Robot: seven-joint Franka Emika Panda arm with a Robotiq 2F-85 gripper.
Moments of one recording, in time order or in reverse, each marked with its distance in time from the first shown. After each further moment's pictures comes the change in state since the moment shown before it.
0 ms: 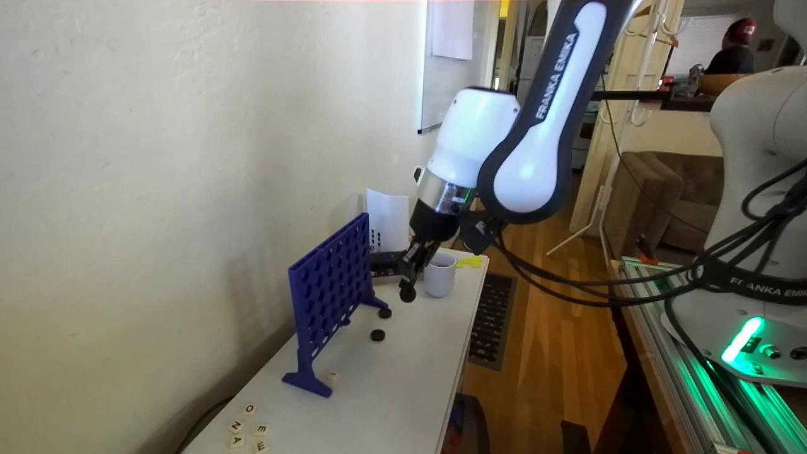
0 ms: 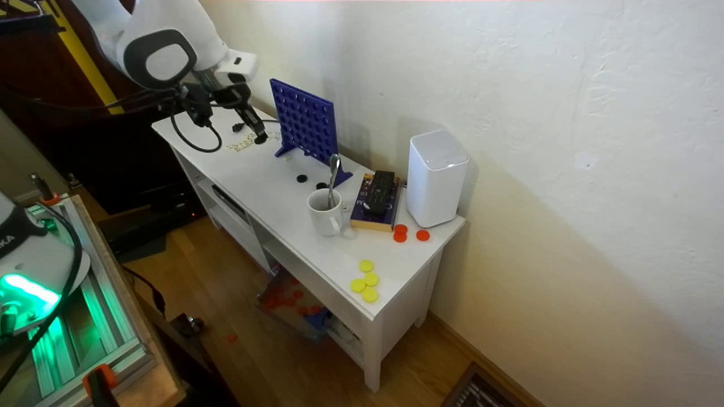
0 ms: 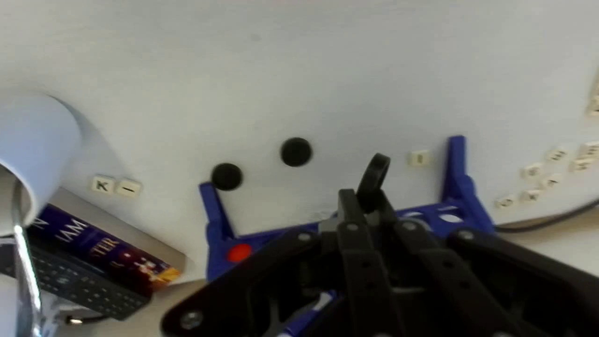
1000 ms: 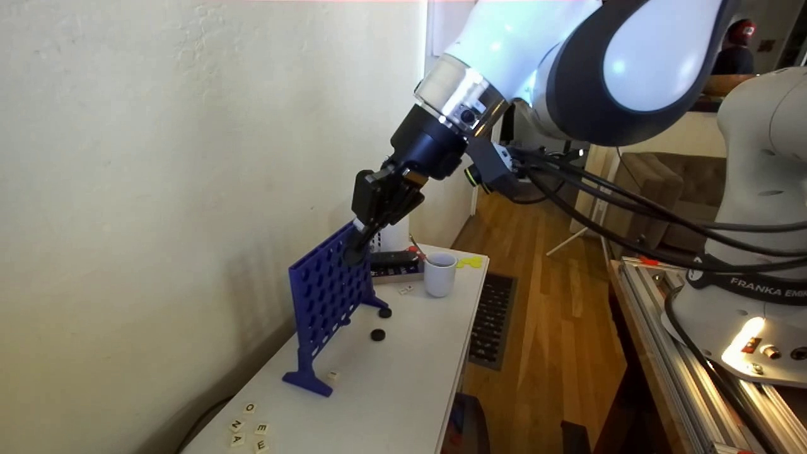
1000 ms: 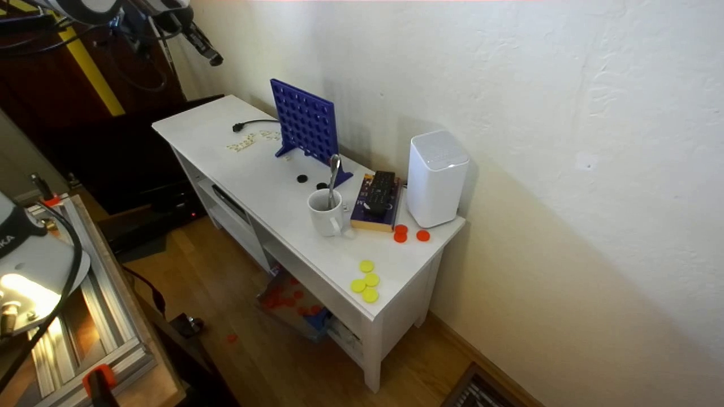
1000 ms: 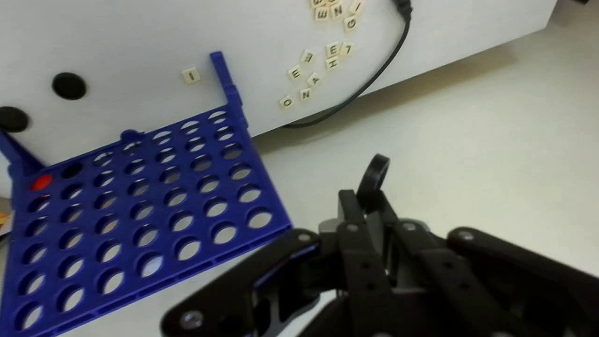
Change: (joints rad) arm -0.124 -0.299 0.398 -0.020 0.095 0.017 0.259
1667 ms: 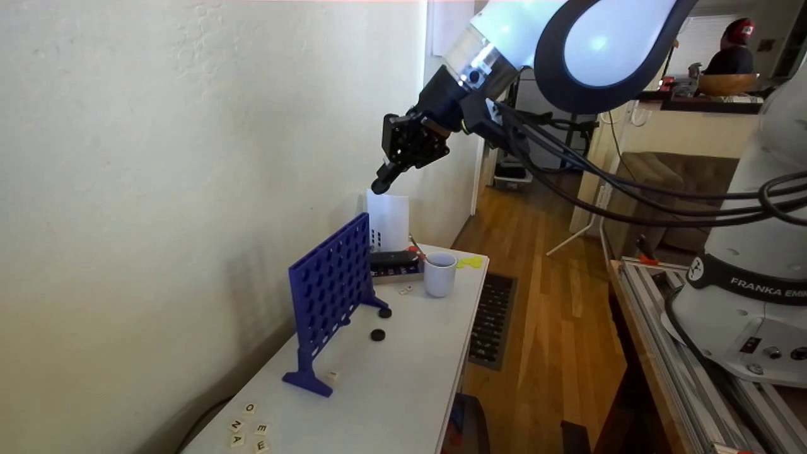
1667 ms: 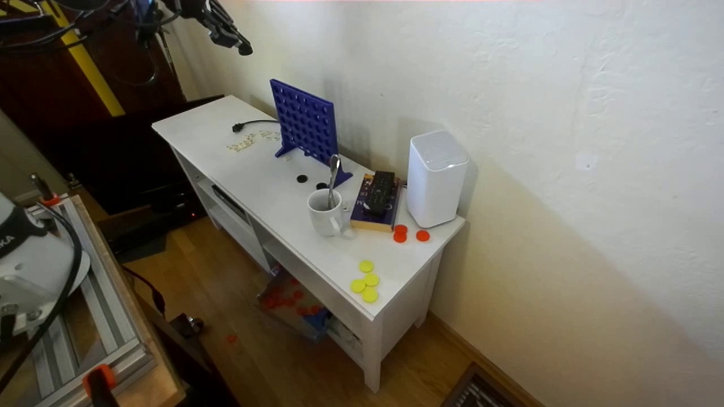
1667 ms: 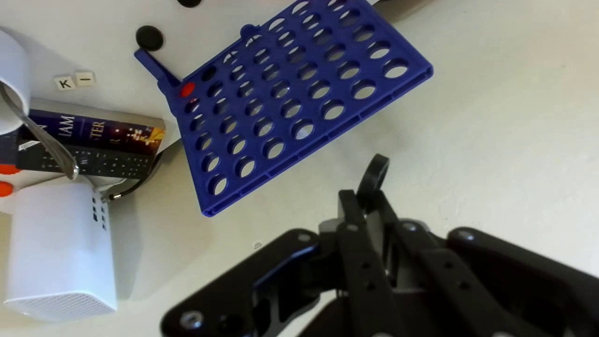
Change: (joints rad) arm -0.572 -0.240 0.394 -0.096 0.061 -0.035 0.112
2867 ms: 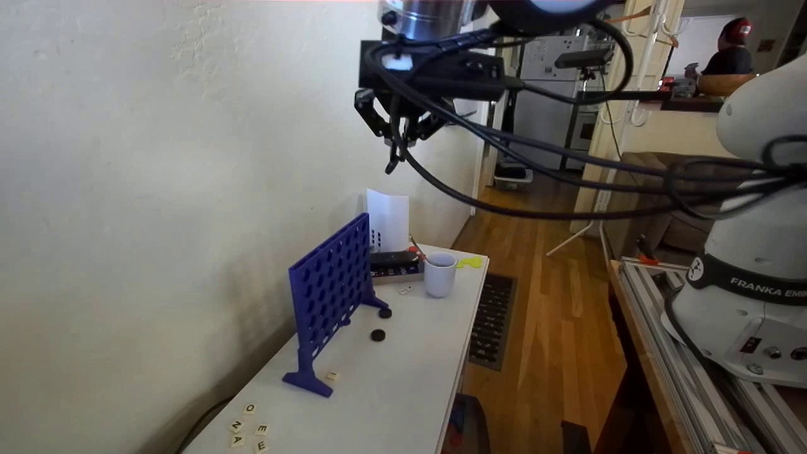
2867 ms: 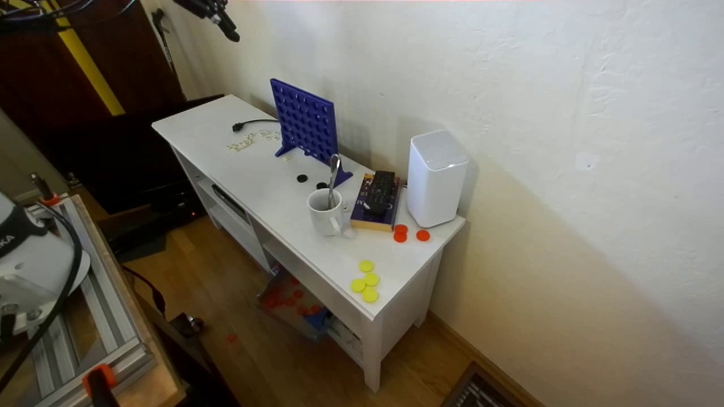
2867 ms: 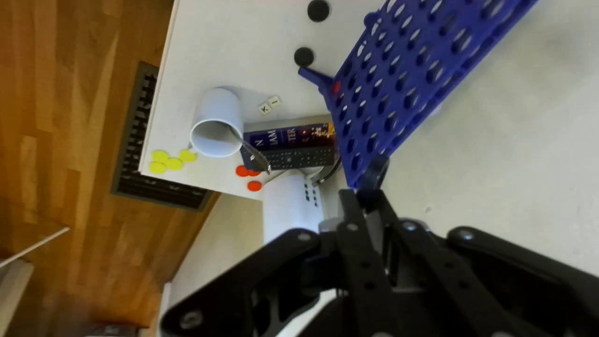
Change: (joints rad) arm -0.553 -0.352 0.543 0.420 -0.255 -0.934 0.828
